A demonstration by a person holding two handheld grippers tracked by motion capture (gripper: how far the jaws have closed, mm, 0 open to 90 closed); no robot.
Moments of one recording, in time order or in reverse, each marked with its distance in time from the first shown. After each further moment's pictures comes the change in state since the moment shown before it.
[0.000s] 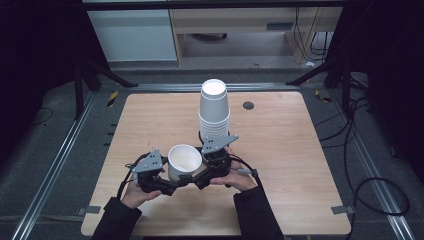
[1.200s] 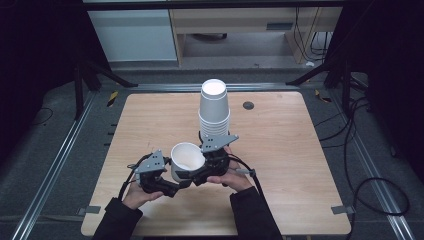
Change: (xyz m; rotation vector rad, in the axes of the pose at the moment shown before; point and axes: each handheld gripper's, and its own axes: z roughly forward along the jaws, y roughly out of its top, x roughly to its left) left arm 0.000 -0.003 0.004 0.013 0.002 -0.010; right arm 0.001 0.005 0.000 -0.047 -0.030 -0.004
